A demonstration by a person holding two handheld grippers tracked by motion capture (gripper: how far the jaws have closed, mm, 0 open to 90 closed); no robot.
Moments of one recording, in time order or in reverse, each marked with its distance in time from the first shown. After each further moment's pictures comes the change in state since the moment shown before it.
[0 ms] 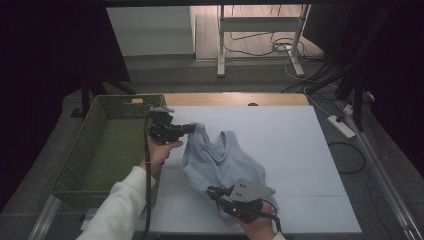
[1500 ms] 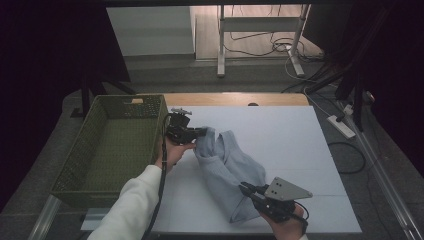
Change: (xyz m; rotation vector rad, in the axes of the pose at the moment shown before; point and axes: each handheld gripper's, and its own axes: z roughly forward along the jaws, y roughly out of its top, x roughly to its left) left arm -0.014 0.006 0.042 0.096 0.045 0.003; right arm -0.031 -0.026 -0.058 0.016 -0.165 0.074
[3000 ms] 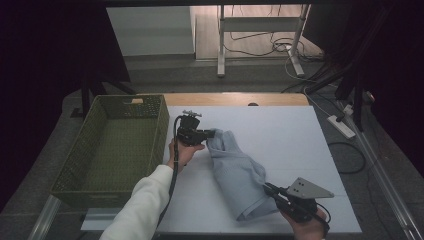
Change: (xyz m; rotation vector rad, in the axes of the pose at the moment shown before) left arm -0.005 0.001 0.036 0.018 -0.005 -0.021; right arm -0.035 -0.030 -0.032 0.105 -0.119 0.069
